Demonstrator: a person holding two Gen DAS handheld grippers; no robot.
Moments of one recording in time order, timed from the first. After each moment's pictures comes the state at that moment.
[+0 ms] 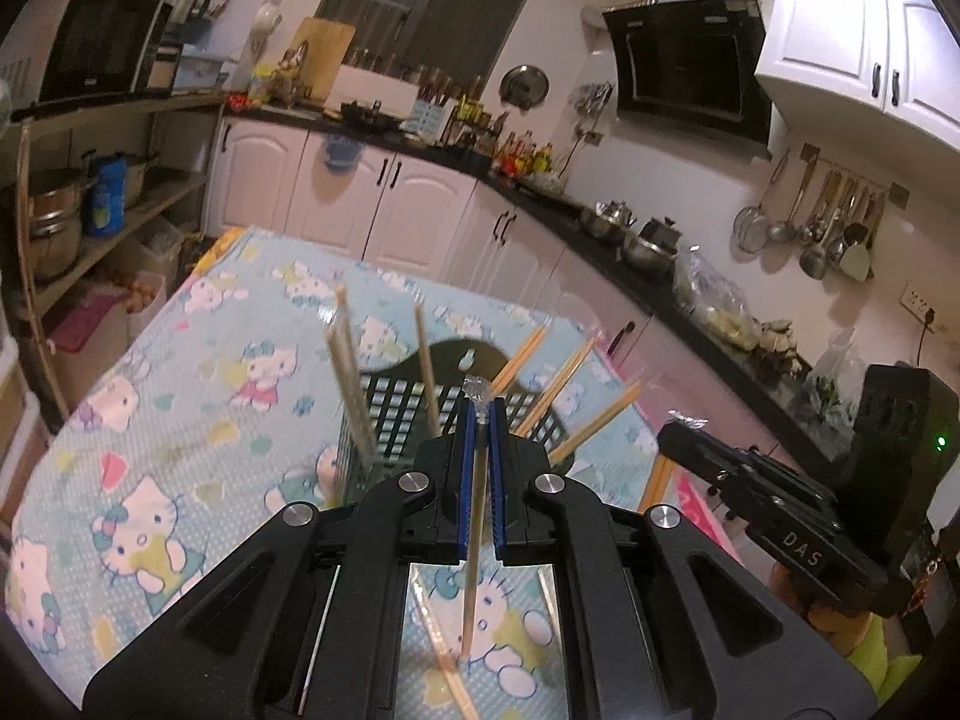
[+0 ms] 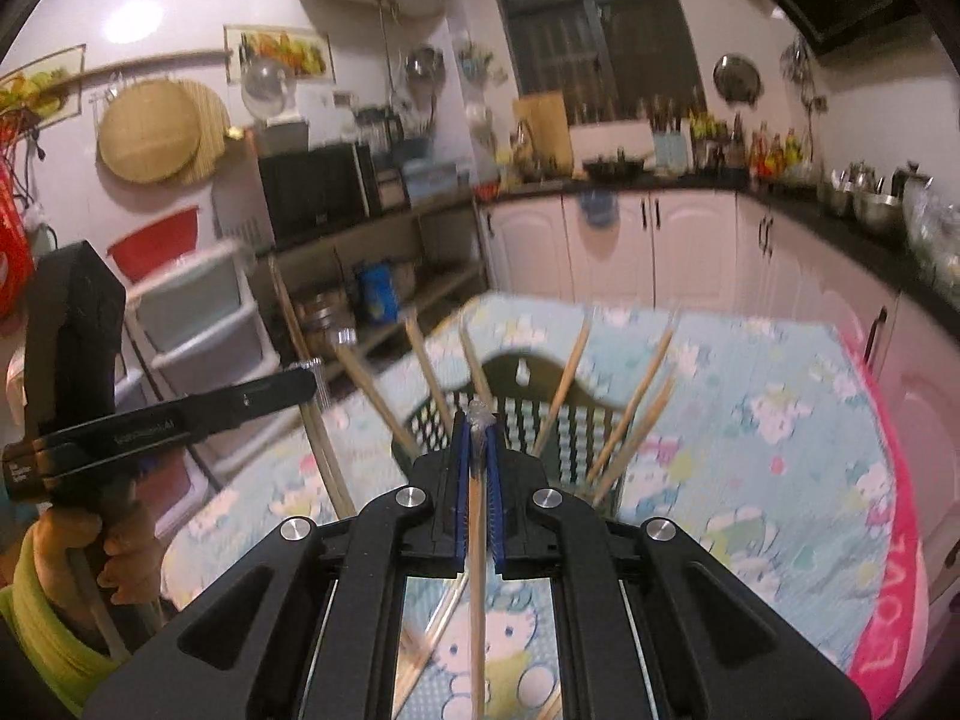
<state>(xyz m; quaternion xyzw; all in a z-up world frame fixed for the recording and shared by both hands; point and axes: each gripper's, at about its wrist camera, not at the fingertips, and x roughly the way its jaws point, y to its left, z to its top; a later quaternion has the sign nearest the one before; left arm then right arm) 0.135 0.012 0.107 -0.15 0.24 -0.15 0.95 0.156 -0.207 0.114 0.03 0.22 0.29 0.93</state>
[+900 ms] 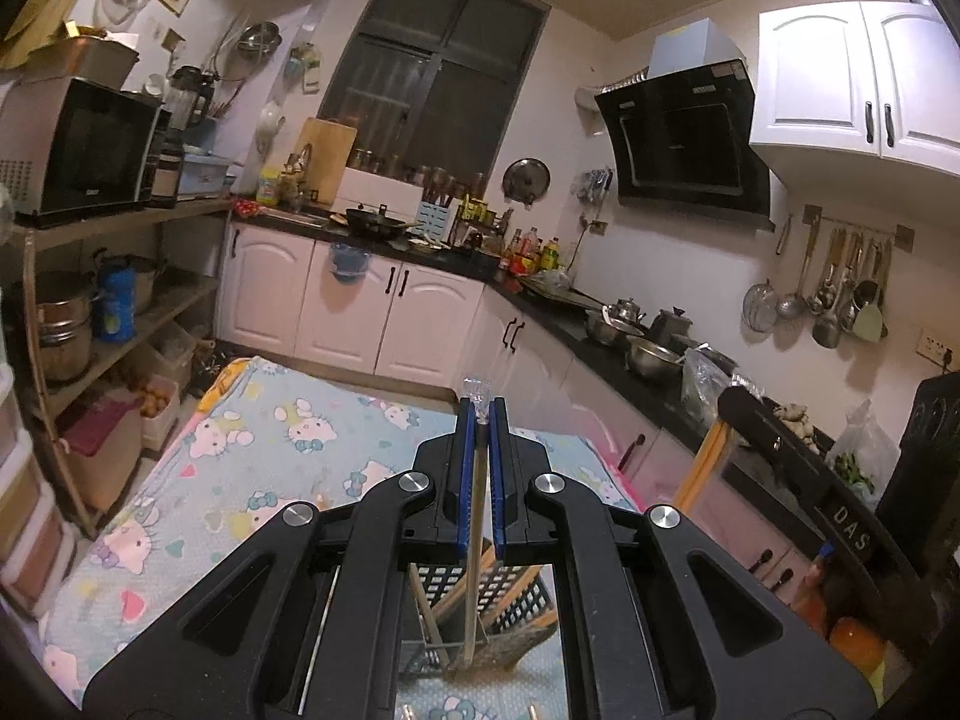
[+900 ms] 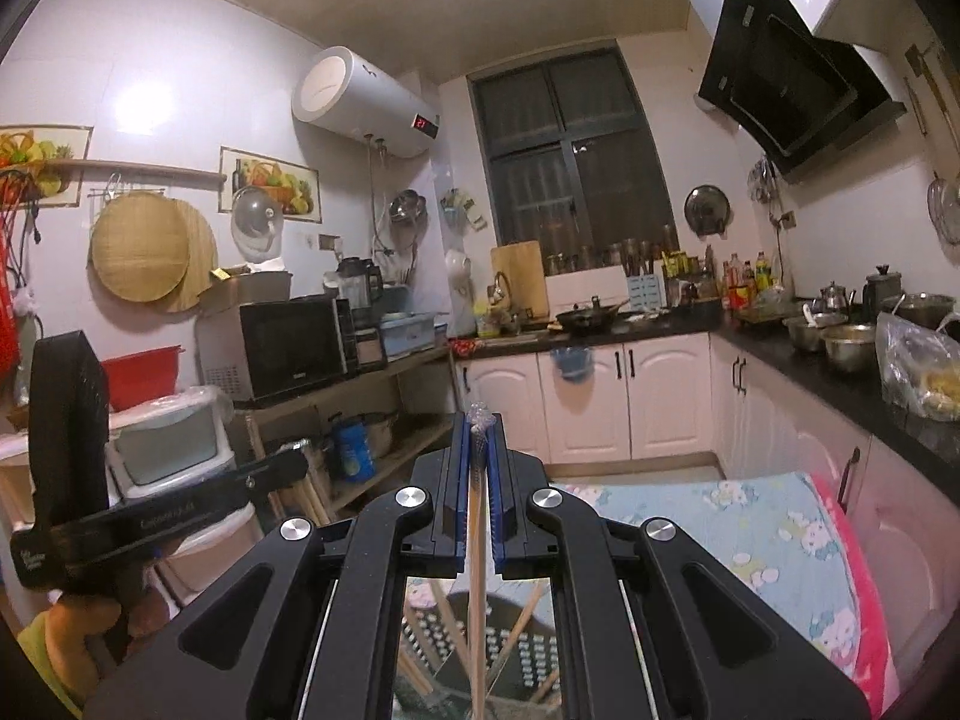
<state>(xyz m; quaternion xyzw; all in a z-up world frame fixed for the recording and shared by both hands) 0.168 -0.002 0.177 -0.14 0.14 -0.11 0.97 0.199 -0.235 0.202 0.07 0.06 0.25 0.96</state>
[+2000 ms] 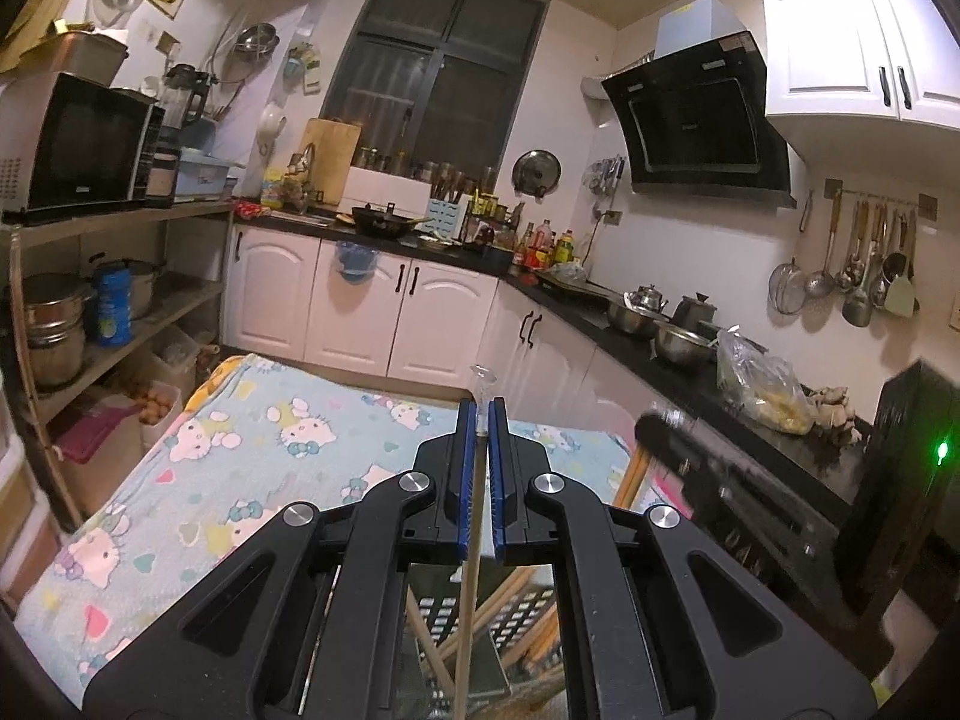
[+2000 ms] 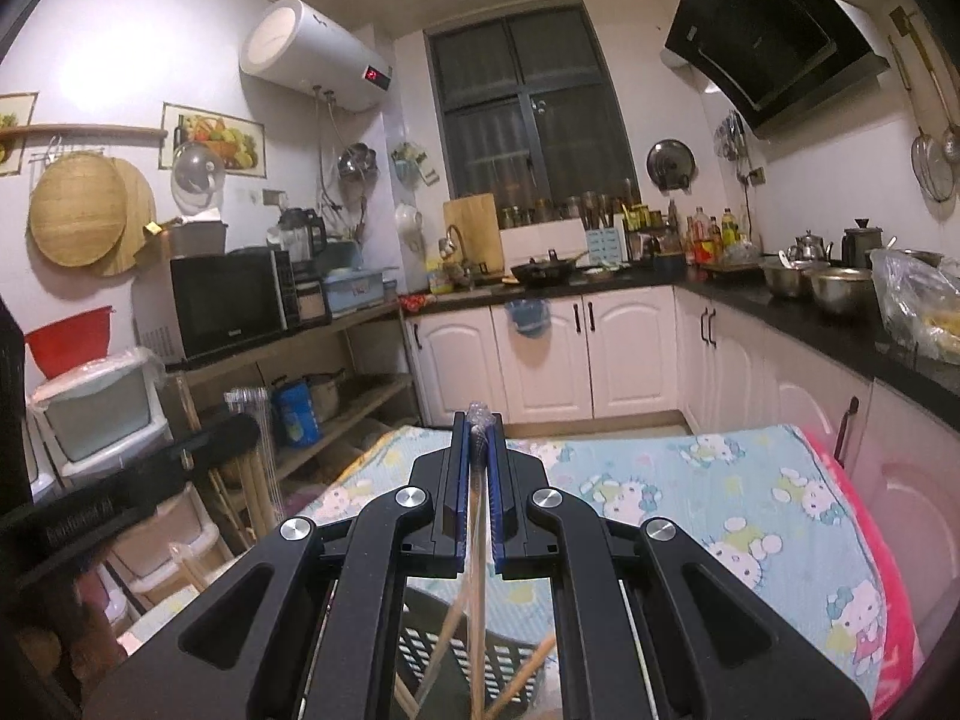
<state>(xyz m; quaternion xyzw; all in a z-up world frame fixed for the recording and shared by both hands) 0.221 -0.027 0.138 -0.12 0.13 -0.10 0.98 0.279 -0.211 0.129 0.06 0.12 0.20 0.97</state>
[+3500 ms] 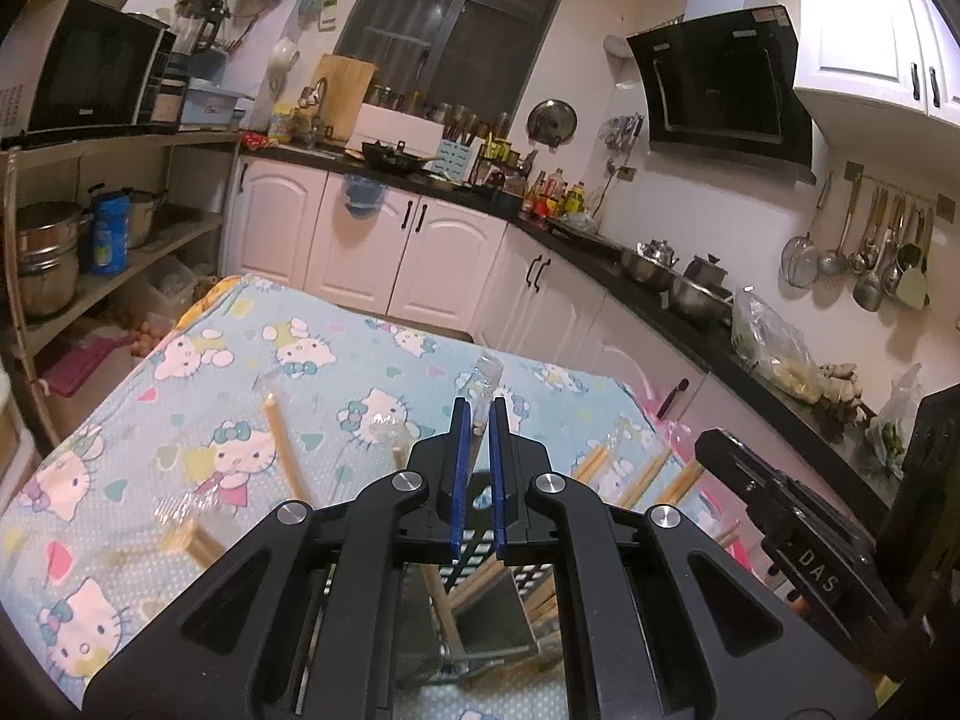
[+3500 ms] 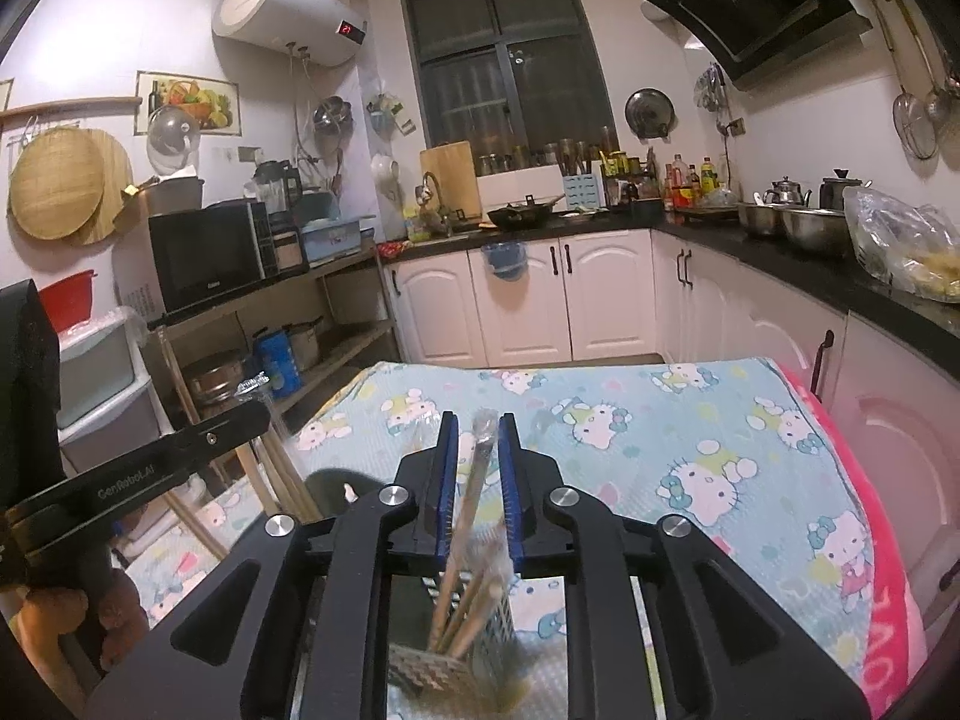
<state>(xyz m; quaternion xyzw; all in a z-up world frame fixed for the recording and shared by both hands) 0.234 -0.024 0.091 -0.14 0.20 -0.10 0.96 0.260 -0.227 0.090 0.06 0.18 0.18 0.97</state>
